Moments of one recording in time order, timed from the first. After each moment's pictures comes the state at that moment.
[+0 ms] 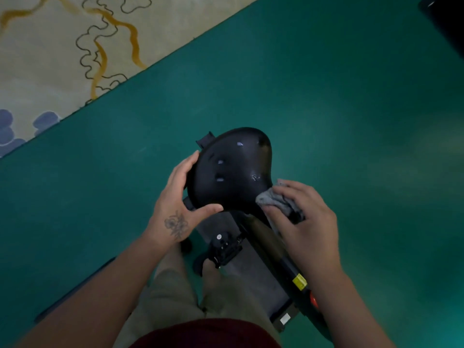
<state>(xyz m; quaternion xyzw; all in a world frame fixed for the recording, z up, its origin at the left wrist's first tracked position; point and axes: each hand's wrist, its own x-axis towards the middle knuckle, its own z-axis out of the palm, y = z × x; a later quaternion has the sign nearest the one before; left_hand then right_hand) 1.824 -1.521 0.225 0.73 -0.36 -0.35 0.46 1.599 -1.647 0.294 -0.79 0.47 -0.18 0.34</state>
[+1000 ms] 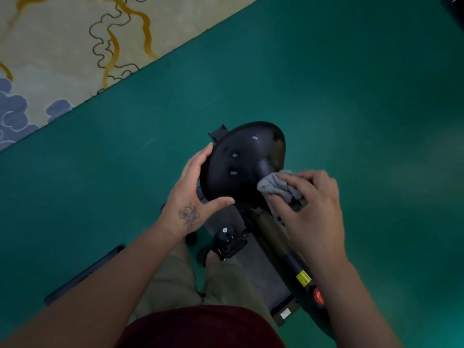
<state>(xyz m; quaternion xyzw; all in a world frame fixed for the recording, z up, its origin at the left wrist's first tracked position) 1.826 -1.518 0.227 0.74 -0.37 -0.35 0.44 1.619 -1.648 0.300 -0.83 0.48 -0.11 0.26</state>
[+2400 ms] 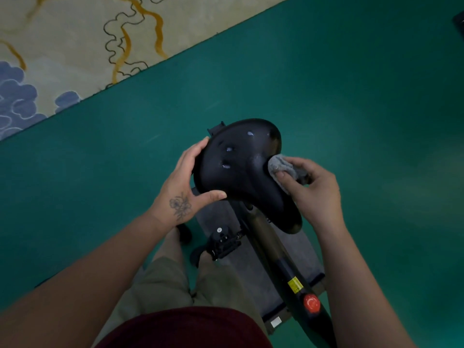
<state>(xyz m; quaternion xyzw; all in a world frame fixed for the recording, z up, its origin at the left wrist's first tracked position) 1.822 -1.517 0.219 0.74 -0.37 -0.35 0.44 1.617 -1.702 0.277 -0.70 0.52 -0.12 0.47</state>
